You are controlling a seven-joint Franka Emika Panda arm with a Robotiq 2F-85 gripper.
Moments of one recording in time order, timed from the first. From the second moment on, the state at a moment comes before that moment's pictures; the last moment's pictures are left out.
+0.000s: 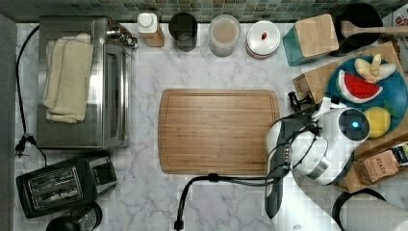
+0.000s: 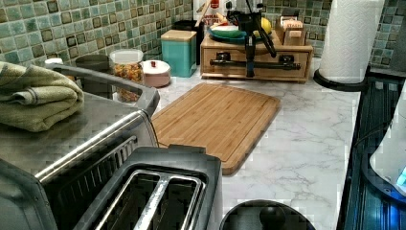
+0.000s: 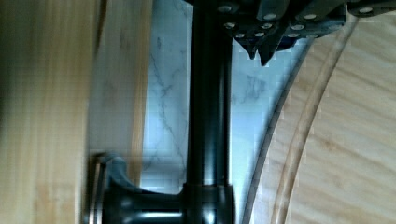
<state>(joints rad) -0.18 0.30 -0.32 -2.15 0.10 0.77 -1.72</state>
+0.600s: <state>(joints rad) -0.18 0.31 -0.33 -2.13 0.12 0.75 -1.78</state>
